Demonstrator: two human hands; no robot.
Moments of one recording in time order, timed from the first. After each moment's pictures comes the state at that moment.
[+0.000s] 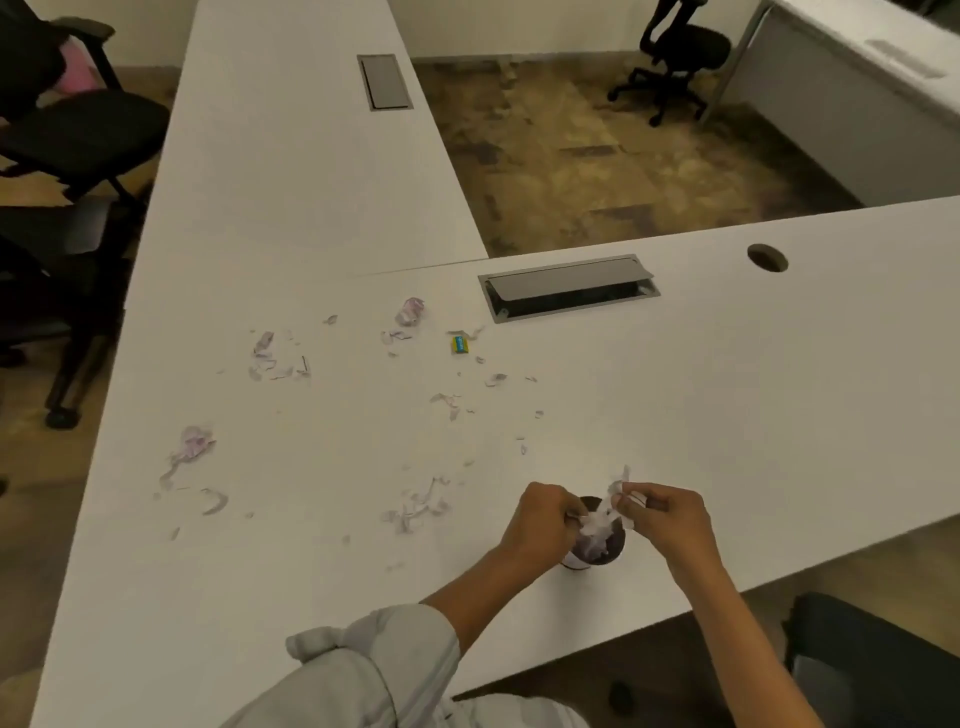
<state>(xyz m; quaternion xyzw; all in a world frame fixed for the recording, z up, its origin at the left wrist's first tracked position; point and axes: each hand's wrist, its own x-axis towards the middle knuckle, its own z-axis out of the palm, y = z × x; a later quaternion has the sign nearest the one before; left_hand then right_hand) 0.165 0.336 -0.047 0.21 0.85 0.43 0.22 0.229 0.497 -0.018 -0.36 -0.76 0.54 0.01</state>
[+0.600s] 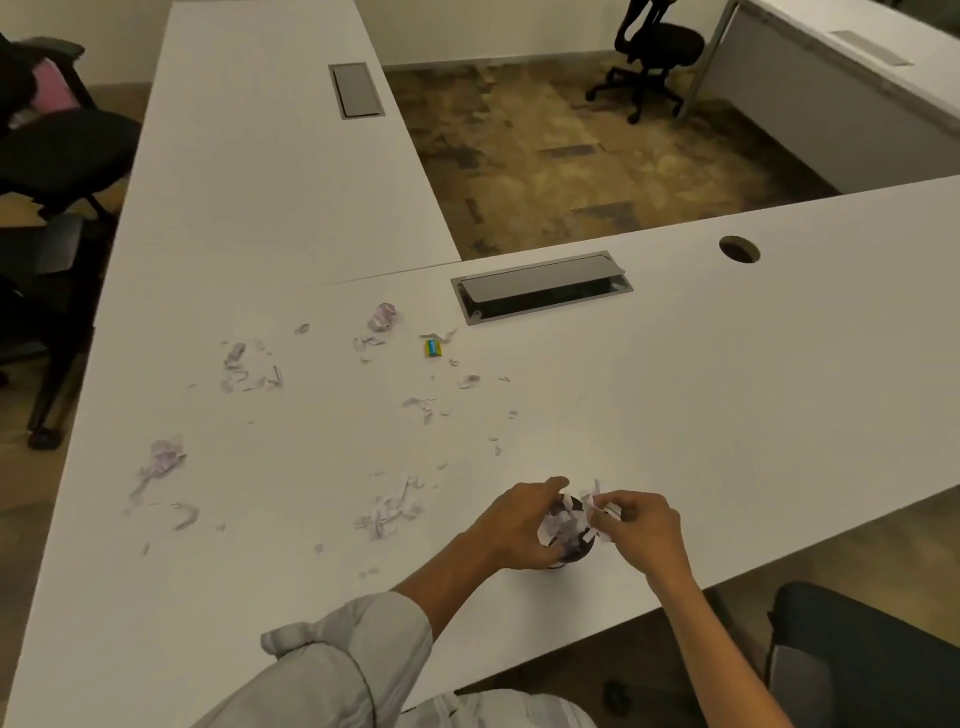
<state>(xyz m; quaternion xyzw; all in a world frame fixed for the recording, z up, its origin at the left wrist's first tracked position) 0.155 0.342 -0.057 0.39 0.82 0.34 0.23 0.241 0.507 -0.021 -0.33 -0.83 0.44 -0.03</state>
